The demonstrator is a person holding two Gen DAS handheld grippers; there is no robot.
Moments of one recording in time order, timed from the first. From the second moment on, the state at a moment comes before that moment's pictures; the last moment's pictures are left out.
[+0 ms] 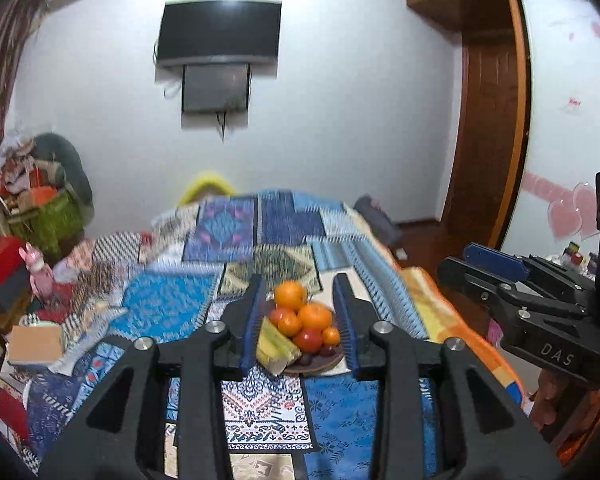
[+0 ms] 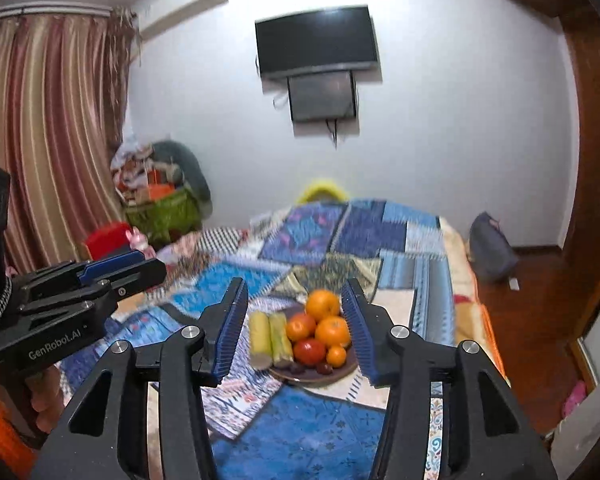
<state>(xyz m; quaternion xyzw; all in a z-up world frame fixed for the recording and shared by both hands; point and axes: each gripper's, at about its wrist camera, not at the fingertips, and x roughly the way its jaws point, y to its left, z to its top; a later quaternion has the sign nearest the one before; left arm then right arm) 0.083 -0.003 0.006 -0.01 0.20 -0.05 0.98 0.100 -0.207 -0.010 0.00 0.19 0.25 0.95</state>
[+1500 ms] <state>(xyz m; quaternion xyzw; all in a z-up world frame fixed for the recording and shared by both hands) 0.001 0.013 0.032 -0.02 0.10 -0.01 0.99 0.029 -0.209 0.013 -0.01 0.09 0.20 0.98</state>
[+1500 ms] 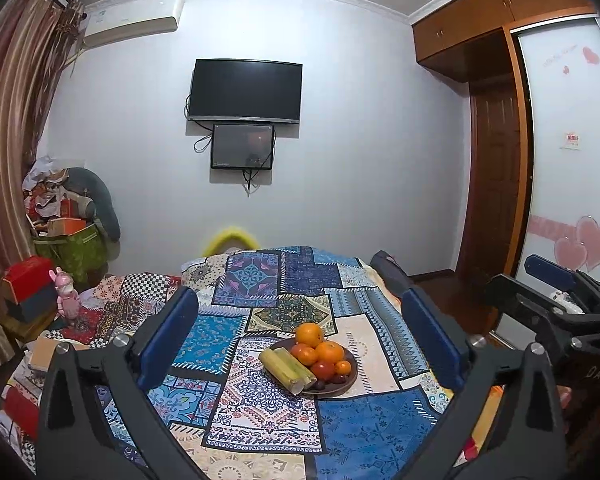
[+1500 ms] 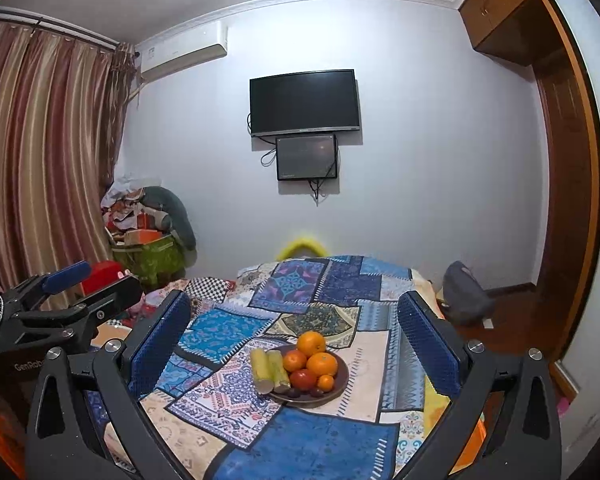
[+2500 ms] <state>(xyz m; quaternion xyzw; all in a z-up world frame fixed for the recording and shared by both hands) 0.005 0.005 0.034 -0.01 0.10 -0.03 0.99 0.028 -0.213 0.019 0.00 0.09 0.19 0.98</state>
